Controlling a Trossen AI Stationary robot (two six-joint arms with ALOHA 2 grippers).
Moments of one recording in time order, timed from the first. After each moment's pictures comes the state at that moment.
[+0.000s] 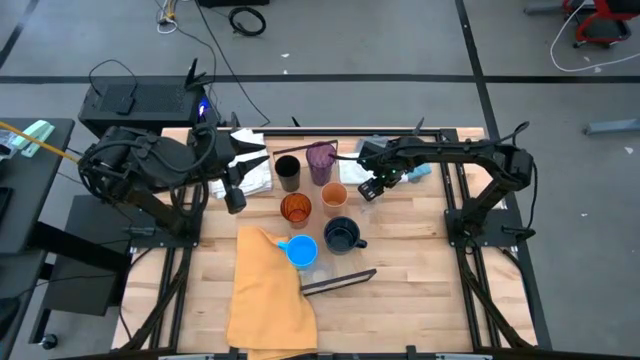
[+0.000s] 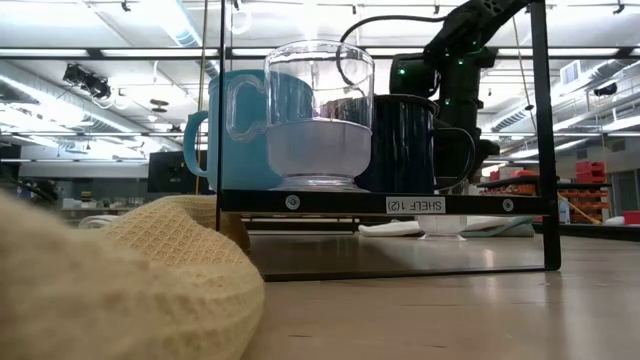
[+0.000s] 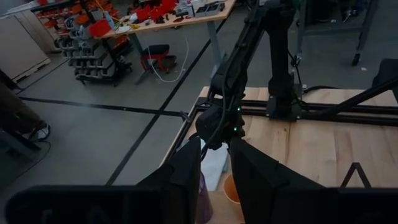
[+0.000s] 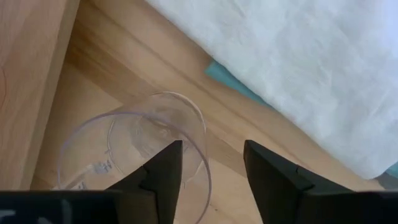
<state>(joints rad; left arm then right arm) -0.34 1.52 2.31 -1.24 -0.76 -0.10 -0.39 1.60 1.08 -0.91 0.00 0.55</state>
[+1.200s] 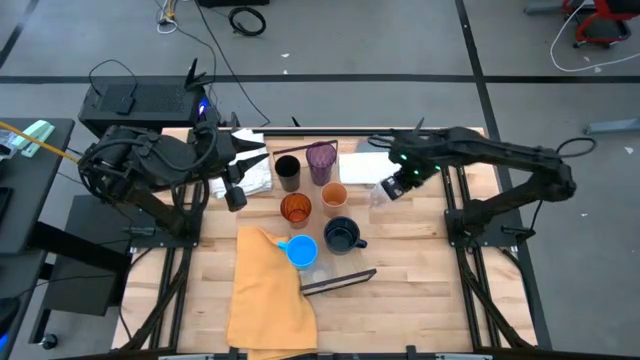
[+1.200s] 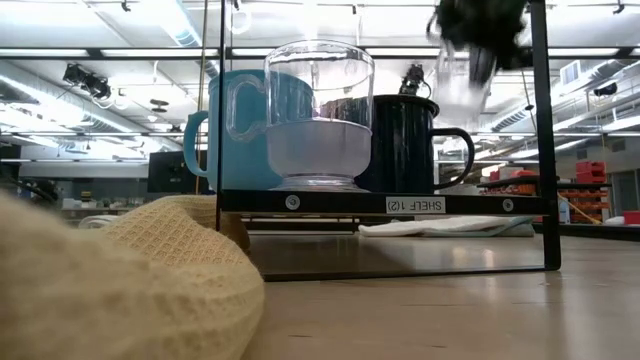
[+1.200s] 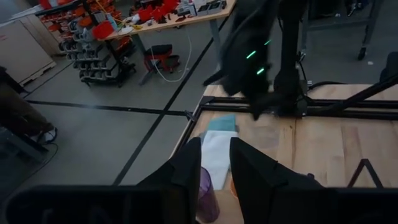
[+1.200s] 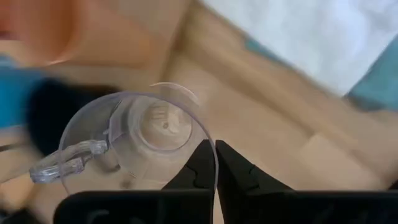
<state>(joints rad) -0.33 1.52 2.31 -1.24 -0.77 -0.07 -0.25 1.26 1.28 -1.25 -0.03 0.73</state>
